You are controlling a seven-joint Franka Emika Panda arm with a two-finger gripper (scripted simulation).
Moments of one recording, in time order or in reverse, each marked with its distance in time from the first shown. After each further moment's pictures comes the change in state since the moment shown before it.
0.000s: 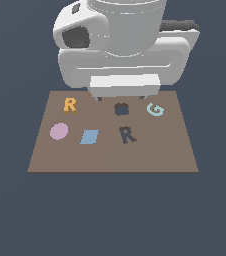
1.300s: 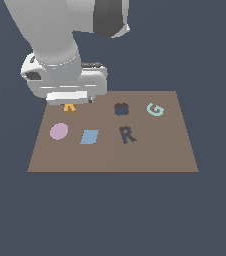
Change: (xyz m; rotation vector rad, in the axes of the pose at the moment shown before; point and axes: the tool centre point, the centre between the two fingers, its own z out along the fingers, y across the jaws) arm -0.084 0.132 0.107 -0.008 -0.043 -0.022
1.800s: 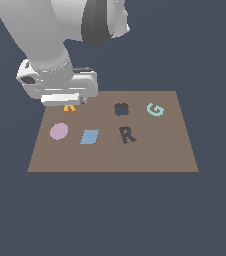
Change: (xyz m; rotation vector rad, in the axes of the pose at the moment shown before) arm -0.016 0.028 0.023 -0.002 -0.009 -0.004
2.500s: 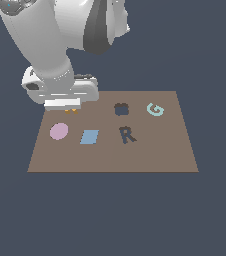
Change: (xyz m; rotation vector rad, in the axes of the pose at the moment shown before) arm 0.001 0.001 0.021 0.000 0.001 -0.003
